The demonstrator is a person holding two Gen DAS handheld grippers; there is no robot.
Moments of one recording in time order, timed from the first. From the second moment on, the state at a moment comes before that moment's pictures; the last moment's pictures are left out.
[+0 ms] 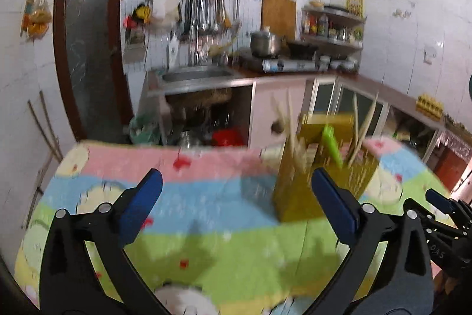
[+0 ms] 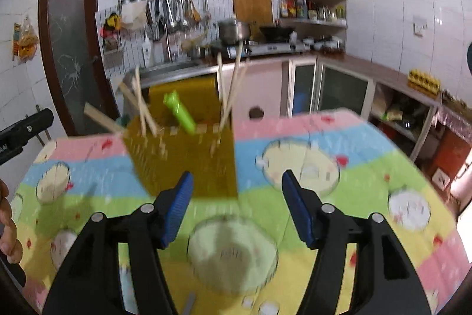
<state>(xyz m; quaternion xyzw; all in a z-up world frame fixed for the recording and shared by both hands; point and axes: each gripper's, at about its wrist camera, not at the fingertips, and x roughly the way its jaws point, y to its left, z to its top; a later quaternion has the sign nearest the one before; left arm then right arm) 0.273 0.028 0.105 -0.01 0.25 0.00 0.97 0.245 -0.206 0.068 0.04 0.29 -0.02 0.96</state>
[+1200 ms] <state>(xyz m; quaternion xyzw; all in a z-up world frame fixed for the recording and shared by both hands) 0.241 -0.014 -0.017 0.00 0.42 -0.03 0.91 0.224 -0.206 -0.017 0.05 0.43 -0.01 0.90</state>
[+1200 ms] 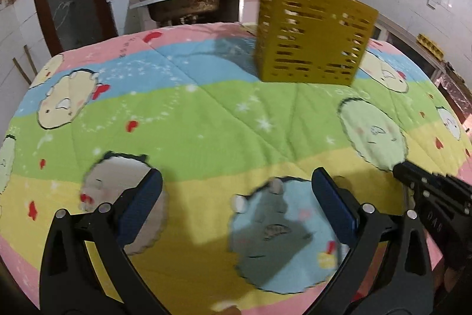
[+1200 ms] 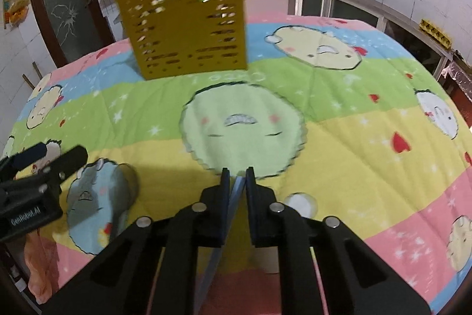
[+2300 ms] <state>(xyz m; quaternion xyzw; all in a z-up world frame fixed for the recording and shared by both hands) 0.239 -0.074 -0.005 0.02 0.42 -0.09 0.90 0.213 -0.242 0.023 0.07 0.35 0.00 0.93</state>
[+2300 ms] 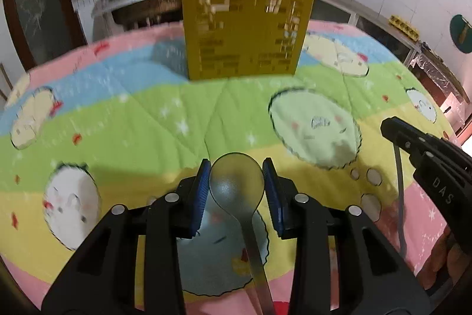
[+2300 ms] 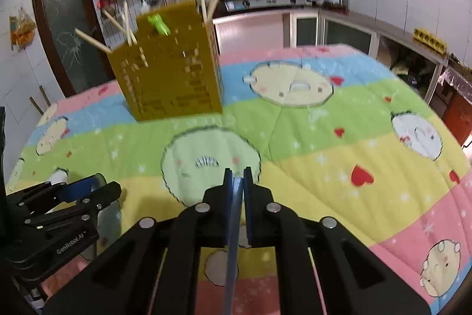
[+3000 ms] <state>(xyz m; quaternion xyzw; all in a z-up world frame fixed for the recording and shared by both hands) 0.226 -0.051 0.083 0.05 0.25 -0.07 0.97 0.202 -0.232 0.096 0.04 0.19 0.00 0.98</state>
